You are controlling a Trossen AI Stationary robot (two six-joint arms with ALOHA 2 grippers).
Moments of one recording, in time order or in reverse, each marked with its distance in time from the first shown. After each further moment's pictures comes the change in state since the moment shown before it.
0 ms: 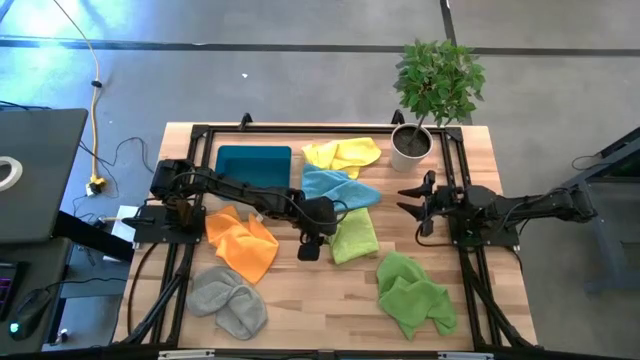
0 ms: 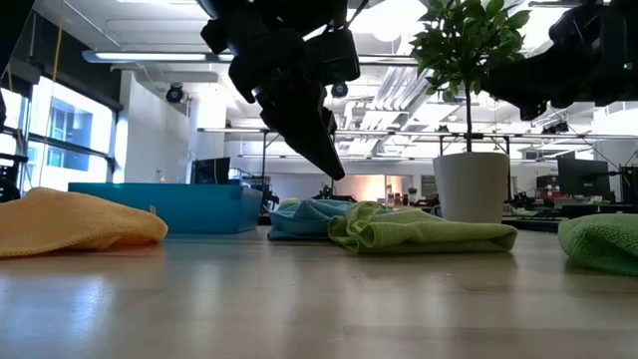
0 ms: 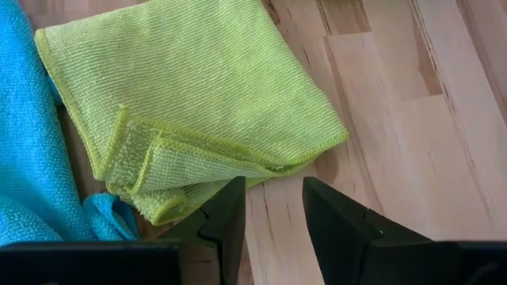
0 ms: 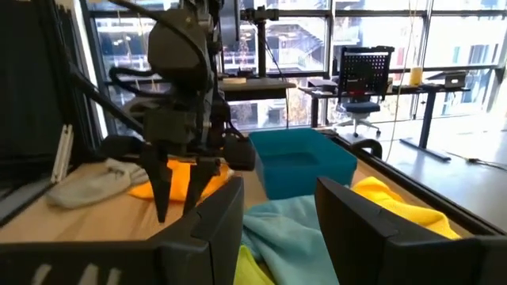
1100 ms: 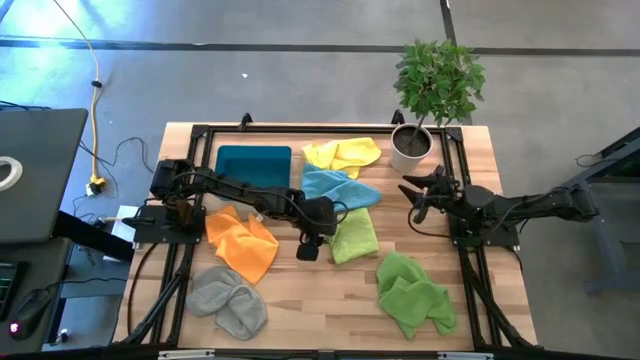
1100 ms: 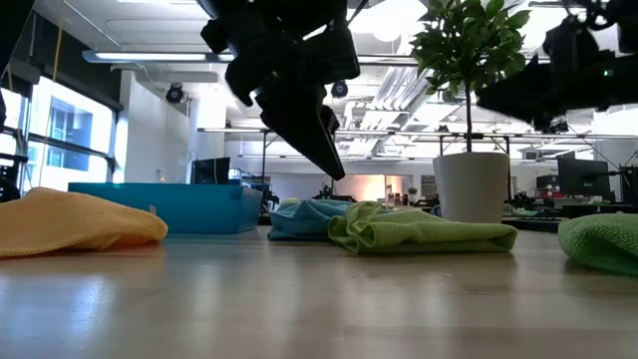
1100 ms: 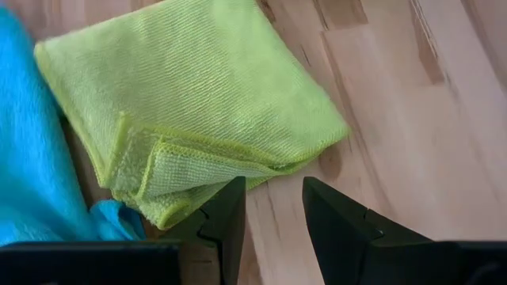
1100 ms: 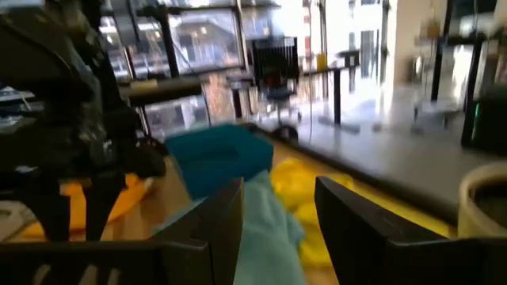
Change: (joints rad) left arm -0.001 0.000 0.000 -0.004 -0.002 0.076; right arm 0.000 0.039 0.000 -0.006 0.300 0.098
